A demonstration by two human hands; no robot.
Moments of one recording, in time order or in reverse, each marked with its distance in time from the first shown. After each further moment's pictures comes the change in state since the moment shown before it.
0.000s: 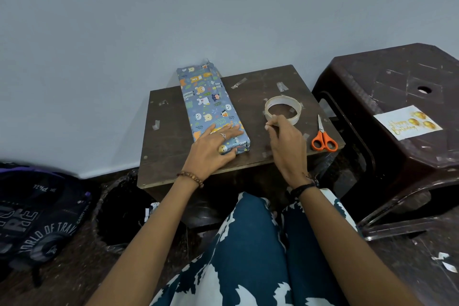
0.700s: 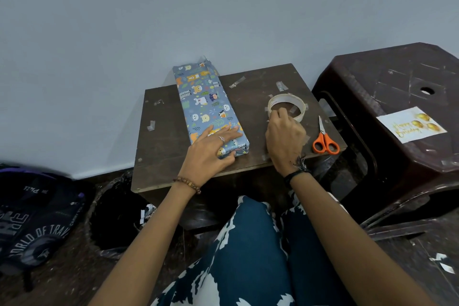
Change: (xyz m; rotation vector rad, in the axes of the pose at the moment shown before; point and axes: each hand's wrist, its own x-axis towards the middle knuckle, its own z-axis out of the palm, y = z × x) left_hand -0.003 -0.002 0.004 0.016 0.062 0.012; right_hand 0.027 -0.006 0.016 -0.765 0.101 -0.128
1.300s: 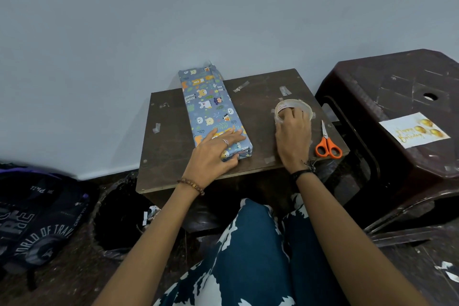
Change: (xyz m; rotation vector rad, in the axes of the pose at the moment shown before) left_hand 0.002 -0.005 0.003 -0.007 -0.021 0.018; right_hand 0.007 0.017 0.025 0.330 0.117 0.133
